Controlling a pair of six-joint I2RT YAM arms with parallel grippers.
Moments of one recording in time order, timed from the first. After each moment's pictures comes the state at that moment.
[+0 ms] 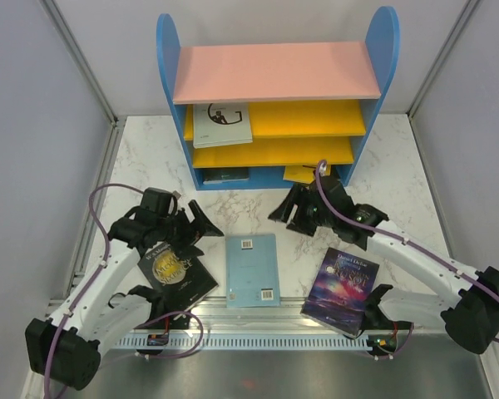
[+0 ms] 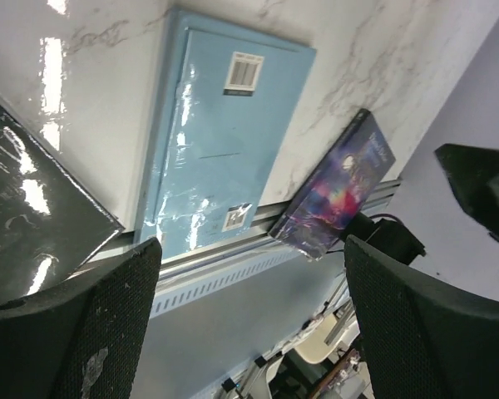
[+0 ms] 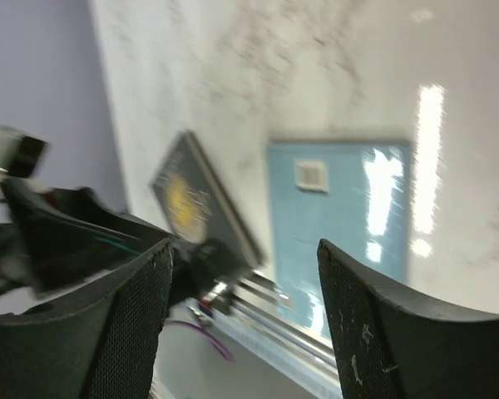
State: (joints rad) left arm -0.32 0.89 0.75 -0.79 0.45 -0.93; right arm 0.70 1.17 0.93 -0.37 -0.10 1.08
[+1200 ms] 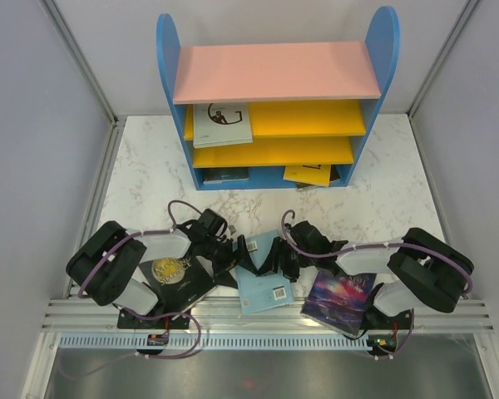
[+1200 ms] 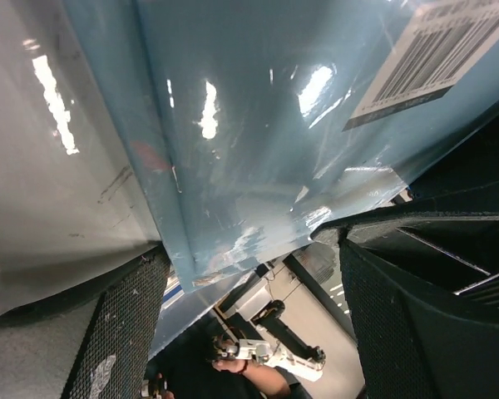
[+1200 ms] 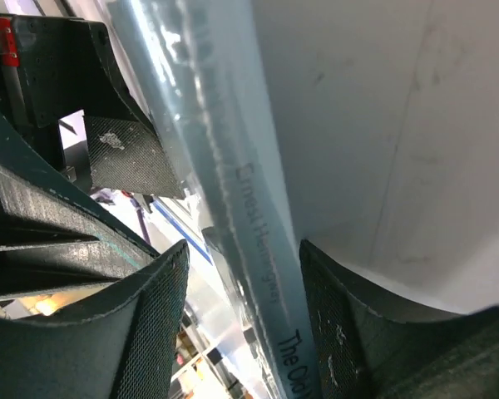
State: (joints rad) left arm -0.67 1.50 0.51 -0.15 0.72 -1.01; right arm 0.88 1.47 0.40 0.28 -0.42 1.21
